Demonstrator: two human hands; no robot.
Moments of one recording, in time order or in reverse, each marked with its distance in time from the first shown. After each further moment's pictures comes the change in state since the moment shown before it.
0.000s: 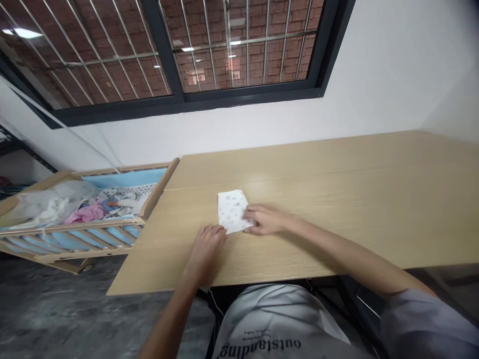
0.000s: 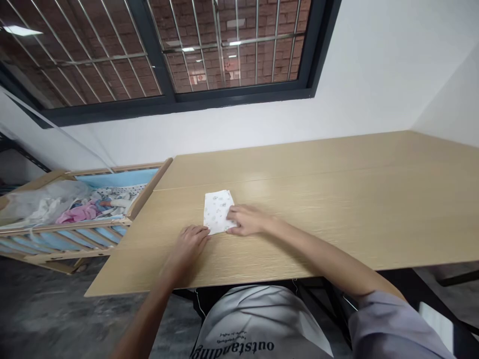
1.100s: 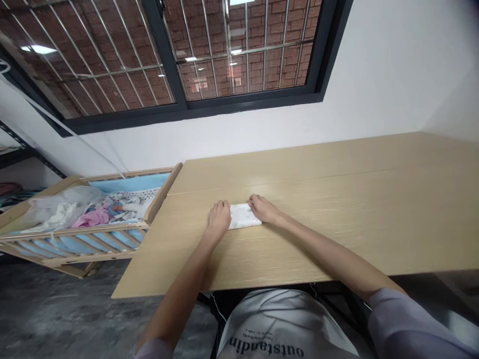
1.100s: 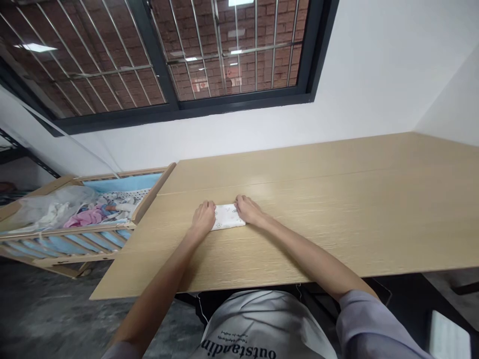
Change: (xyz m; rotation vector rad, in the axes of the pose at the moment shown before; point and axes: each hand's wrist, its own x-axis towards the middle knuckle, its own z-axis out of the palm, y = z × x) left_hand 0.107 -0.012 0.023 0.060 0.020 -0.346; right_hand 0.030 0.041 0.028 0.073 0.238 0.541
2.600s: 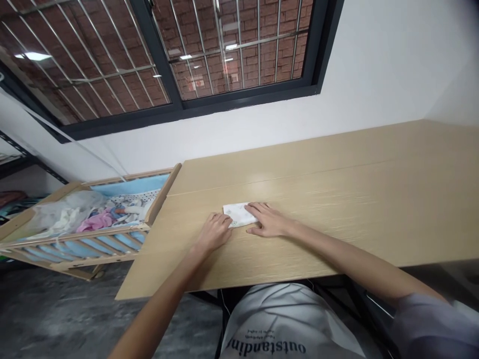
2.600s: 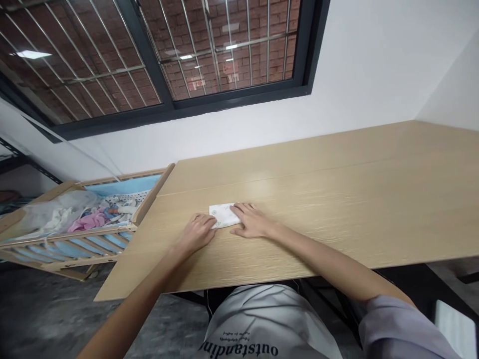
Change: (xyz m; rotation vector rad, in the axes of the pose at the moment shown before) left_hand -0.053 -0.031 -0.016 0.072 0.097 0.590; right_hand -0.052 -0.005 -0.008 -0.073 -0.057 -0.364
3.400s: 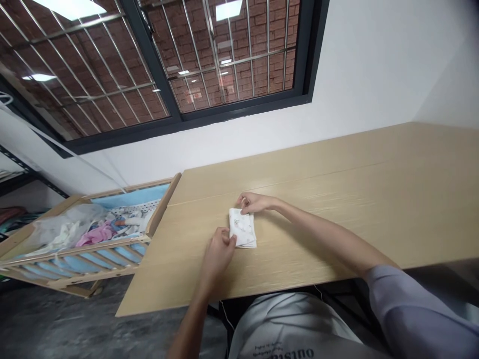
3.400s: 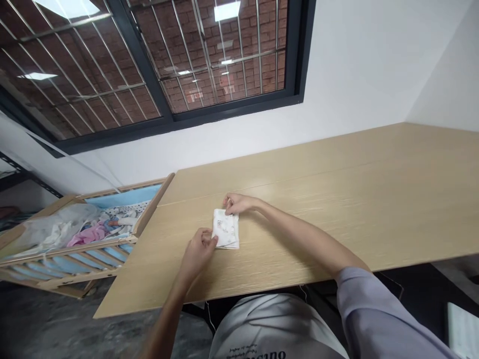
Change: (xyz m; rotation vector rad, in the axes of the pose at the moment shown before) left_hand -0.012 0.049 -0.025 -0.687 0.041 -0.740; right_hand 0.092 0.031 -0.031 0.882 -0.231 0.326
